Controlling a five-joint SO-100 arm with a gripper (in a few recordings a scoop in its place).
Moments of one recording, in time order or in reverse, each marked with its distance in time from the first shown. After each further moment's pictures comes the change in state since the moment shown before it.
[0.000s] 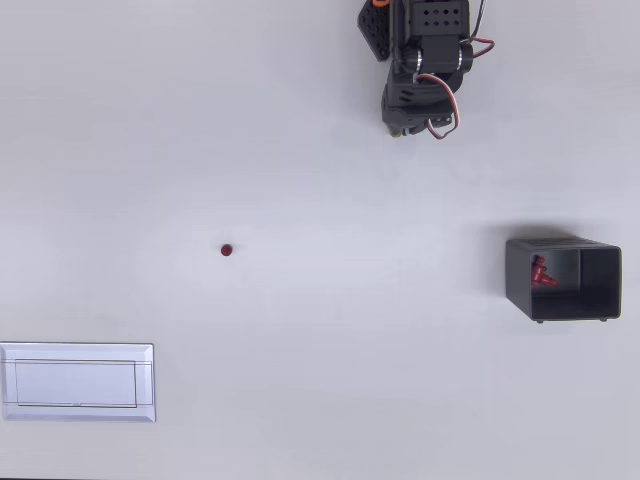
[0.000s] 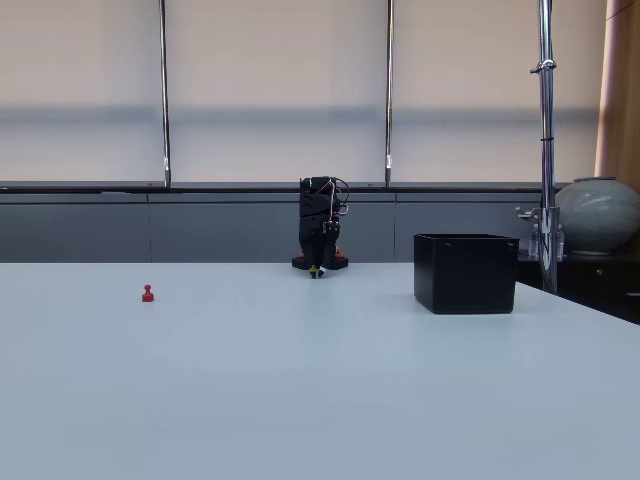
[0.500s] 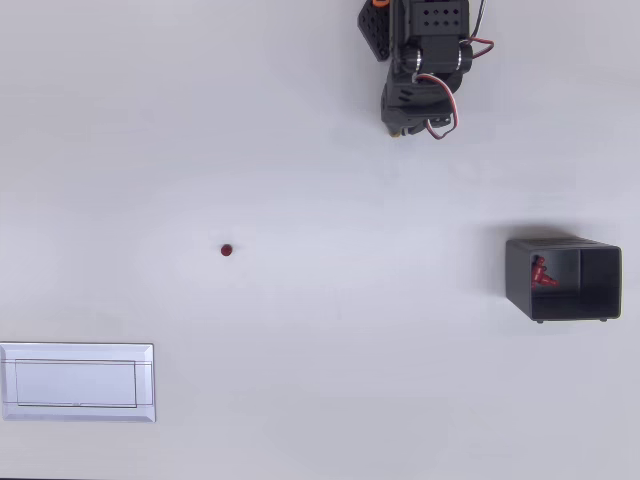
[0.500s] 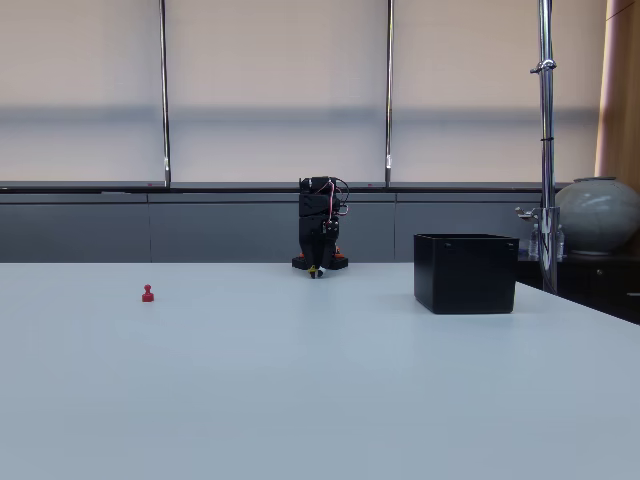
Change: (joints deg) arm 1.2 -0.1 0.0 -0.5 4.0
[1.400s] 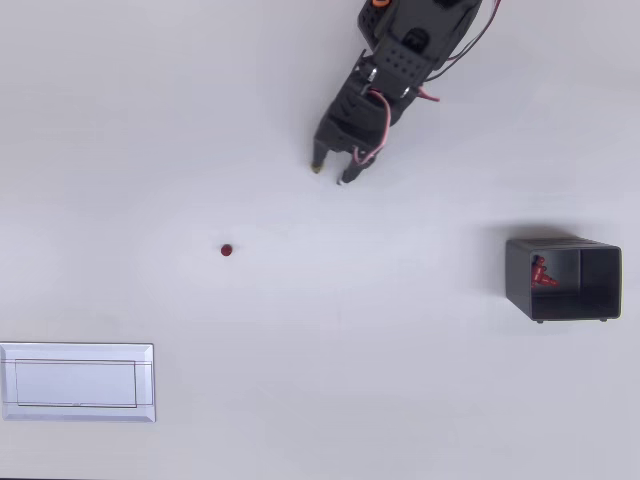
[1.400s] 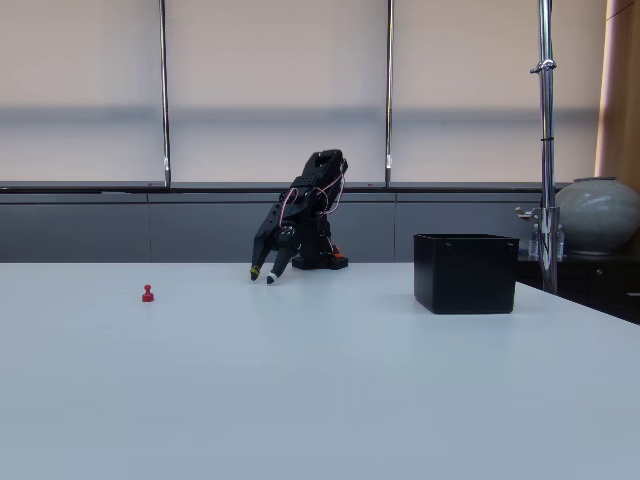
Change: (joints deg) arm 32.2 66.2 0.9 -90.4 0.1
